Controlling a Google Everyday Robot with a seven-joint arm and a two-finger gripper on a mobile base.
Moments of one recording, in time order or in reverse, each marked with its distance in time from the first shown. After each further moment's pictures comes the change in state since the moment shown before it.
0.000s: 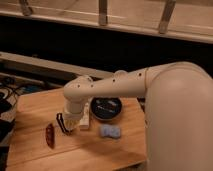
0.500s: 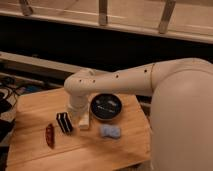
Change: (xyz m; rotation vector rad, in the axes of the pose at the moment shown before) arm -0.016 -0.021 -0.034 0.043 -0.062 0.064
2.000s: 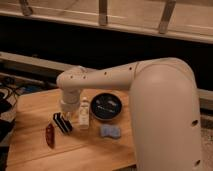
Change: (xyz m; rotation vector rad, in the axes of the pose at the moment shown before) arm -0.021 0.039 0.026 -0.004 0.039 -0.089
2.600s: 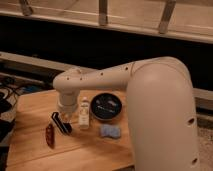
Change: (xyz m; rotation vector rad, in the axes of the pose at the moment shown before) arm 0.010 0.006 0.007 0.014 0.016 -0.013
